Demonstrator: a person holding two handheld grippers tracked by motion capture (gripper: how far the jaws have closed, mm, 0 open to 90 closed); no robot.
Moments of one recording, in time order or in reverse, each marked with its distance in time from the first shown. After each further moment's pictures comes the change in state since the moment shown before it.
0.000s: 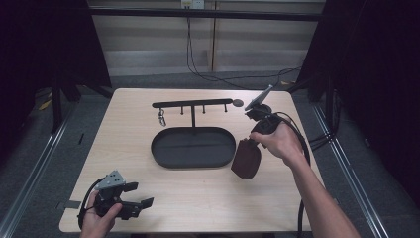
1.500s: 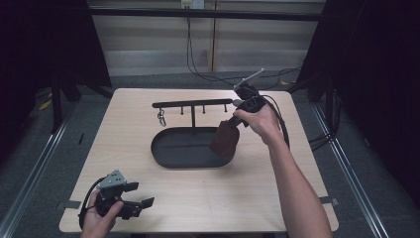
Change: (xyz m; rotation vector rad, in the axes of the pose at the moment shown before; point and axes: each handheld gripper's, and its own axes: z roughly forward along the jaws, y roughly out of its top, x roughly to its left) left arm 0.001 0.002 0.003 0.013 0.003 -0.002; right arm -0.011 0.063 0.014 -0.136 0.177 0.105
